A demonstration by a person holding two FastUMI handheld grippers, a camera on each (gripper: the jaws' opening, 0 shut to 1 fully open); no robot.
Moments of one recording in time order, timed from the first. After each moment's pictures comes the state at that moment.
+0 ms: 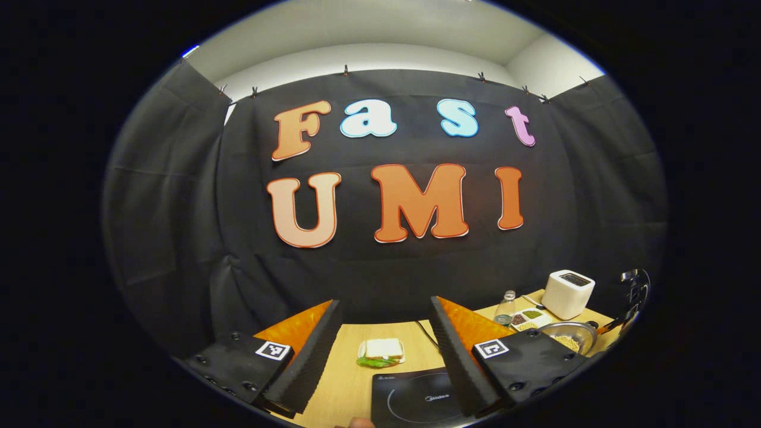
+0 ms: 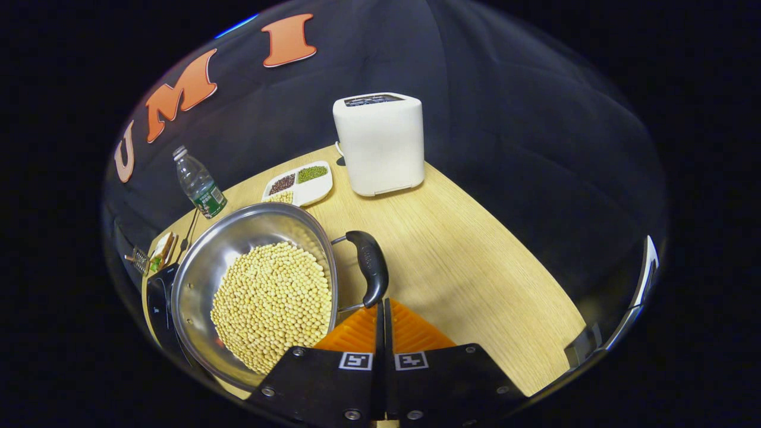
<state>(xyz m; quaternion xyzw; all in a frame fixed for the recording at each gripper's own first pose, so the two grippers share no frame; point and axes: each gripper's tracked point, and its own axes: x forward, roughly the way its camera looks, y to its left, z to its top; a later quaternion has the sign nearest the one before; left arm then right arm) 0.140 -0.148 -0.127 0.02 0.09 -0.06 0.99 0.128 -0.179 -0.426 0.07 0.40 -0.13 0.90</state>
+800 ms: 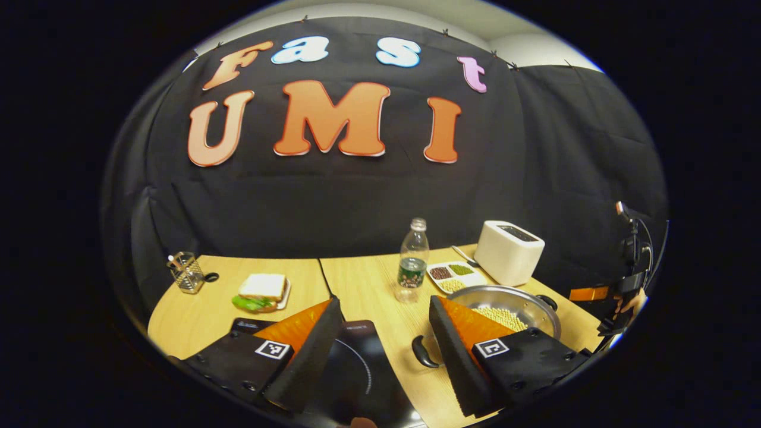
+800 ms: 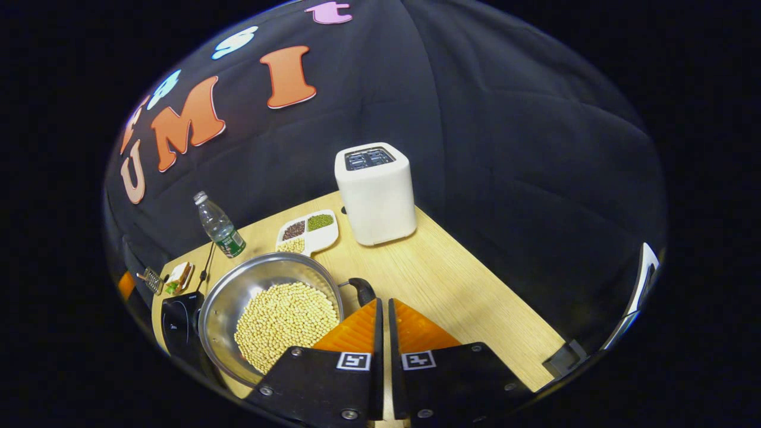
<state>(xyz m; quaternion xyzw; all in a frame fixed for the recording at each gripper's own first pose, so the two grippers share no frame) 0.110 -0.362 -0.322 -0.02 0.23 -0.19 0.95 0.133 -0.186 -0.353 0.07 0.30 -0.12 0.94</state>
